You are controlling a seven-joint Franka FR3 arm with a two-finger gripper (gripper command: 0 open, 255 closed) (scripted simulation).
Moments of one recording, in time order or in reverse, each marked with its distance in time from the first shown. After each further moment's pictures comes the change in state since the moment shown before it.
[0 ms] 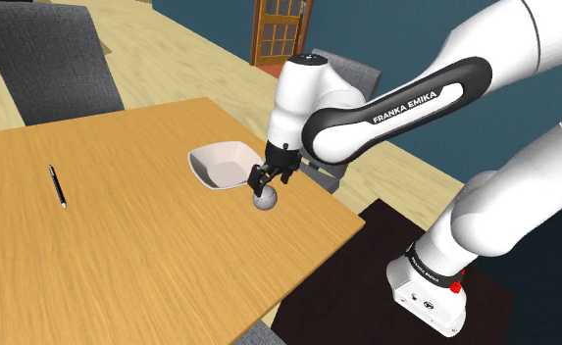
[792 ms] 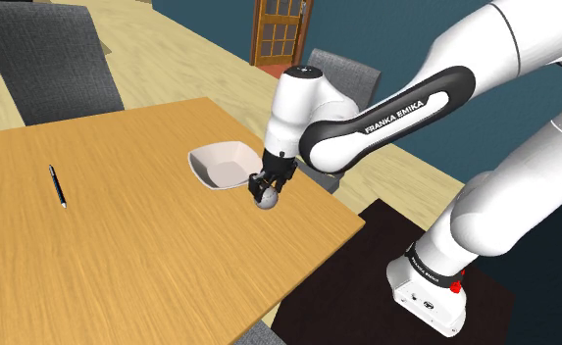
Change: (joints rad) arm -0.010 0.055 0.012 -0.012 -0.036 0.069 0.028
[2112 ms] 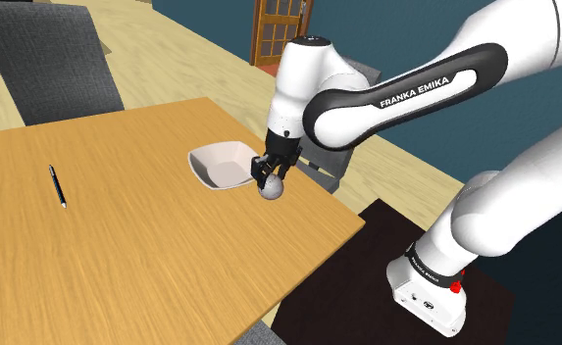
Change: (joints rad) arm 0.013 -0.095 -0.023 0.057 0.055 -0.149 -0.047
